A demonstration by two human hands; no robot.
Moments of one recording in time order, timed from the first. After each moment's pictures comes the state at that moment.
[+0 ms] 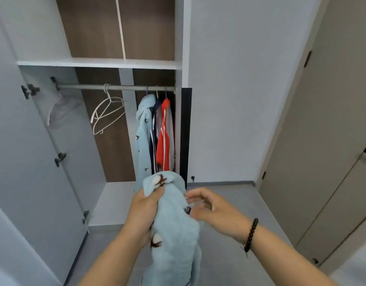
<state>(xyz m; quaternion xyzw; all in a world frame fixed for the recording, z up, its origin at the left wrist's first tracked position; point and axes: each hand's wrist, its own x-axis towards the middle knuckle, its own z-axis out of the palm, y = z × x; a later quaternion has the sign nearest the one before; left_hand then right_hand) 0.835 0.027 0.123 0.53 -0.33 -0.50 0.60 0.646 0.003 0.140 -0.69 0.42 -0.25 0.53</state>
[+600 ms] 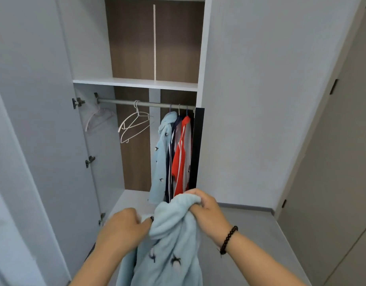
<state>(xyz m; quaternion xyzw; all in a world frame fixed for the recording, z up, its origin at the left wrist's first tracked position) 0.847 0.100 0.139 0.81 -0.46 -0.20 0.29 0.660 0.018 0.152 -0.73 0.35 -0.37 0.46</state>
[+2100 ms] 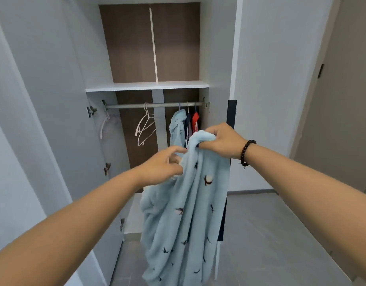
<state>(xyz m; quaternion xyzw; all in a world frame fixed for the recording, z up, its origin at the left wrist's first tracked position) 1.009 0.083 0.229 0.52 -0.72 -0.33 0.32 0.798 0.022 0.270 -0.84 0.38 -0.33 0.21</state>
